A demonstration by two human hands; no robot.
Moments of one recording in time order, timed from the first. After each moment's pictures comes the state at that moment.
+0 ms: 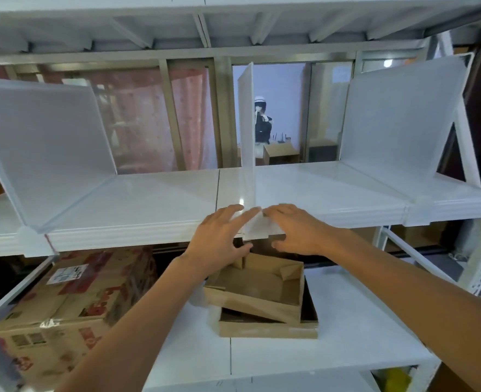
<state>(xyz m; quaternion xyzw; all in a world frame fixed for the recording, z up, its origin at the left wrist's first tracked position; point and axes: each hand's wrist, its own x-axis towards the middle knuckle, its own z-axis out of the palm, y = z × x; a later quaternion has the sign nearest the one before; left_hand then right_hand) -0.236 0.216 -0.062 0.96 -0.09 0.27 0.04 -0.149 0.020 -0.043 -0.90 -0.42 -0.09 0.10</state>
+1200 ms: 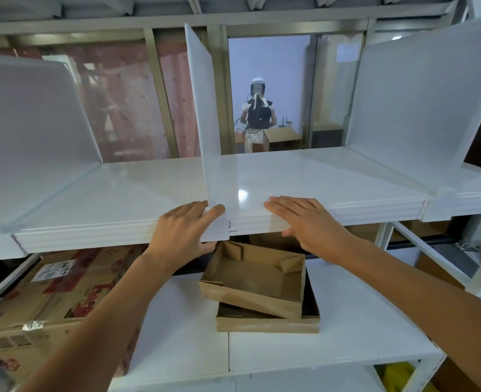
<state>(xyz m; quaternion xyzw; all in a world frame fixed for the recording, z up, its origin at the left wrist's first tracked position) -0.220 0.265 -0.069 0.93 -0.06 0.34 -0.16 -0.094 0.005 -0.087 -0.85 -0.47 -0.24 0.04</state>
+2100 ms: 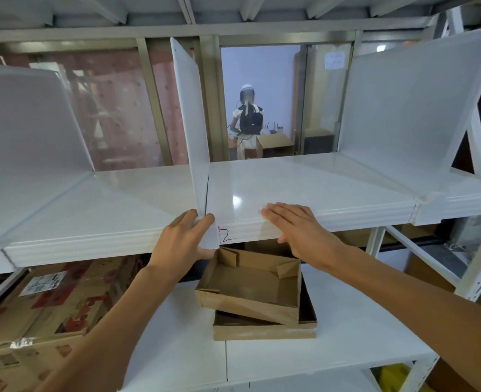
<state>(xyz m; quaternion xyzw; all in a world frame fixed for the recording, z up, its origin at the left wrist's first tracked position) -0.210 0.270 -0.080 0.93 -0.07 0.35 -0.04 -0.096 0.015 -0.093 -0.85 -0.46 -0.24 0.06</state>
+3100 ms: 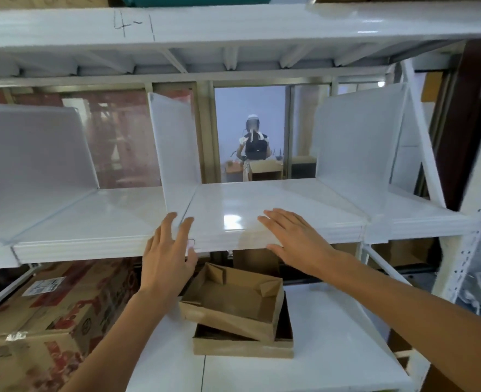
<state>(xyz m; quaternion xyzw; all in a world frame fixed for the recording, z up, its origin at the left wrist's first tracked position) -0.250 0.175 -0.074 0.92 0.11 0.39 0.01 -0.119 -0.071 -0.052 -0.85 -0.45 -0.26 0.06</state>
